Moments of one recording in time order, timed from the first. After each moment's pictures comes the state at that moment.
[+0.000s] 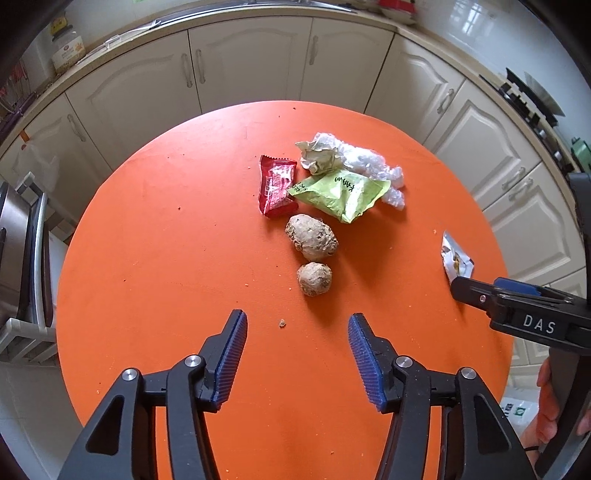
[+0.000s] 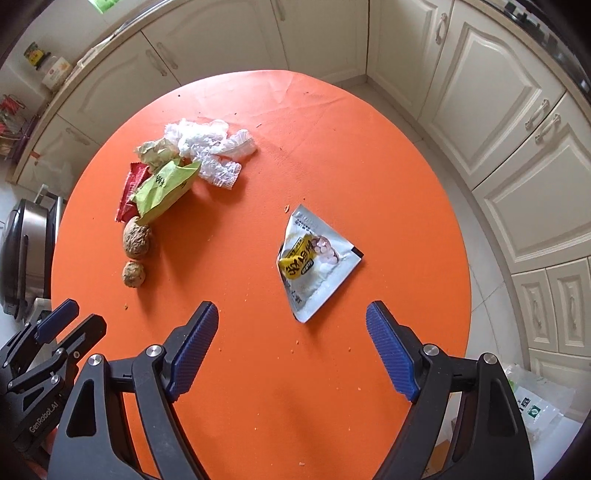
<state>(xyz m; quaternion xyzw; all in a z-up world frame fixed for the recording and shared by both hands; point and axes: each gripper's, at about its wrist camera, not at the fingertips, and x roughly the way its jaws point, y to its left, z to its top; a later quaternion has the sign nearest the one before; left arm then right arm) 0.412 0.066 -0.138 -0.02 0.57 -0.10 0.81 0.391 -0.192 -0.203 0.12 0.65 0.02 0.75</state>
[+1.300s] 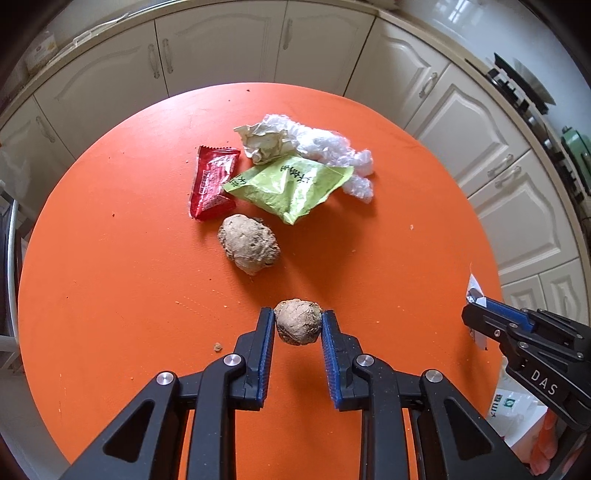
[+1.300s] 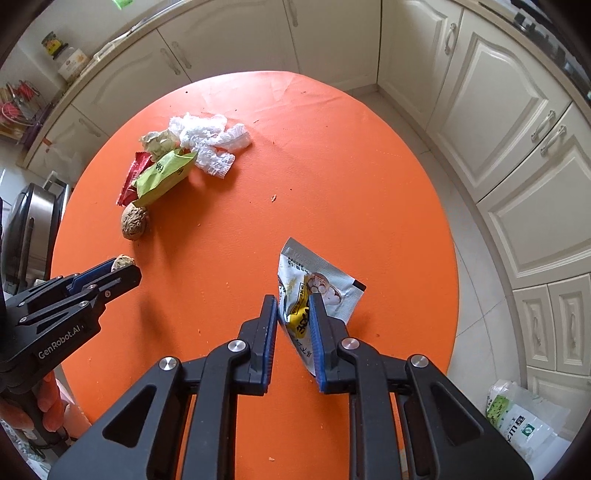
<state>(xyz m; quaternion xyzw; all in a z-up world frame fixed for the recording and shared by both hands) 0.430 0.017 -0.171 -0.02 0.58 -0.13 0.80 0.367 -0.215 -0.203 0.11 0.64 0.05 0.76</state>
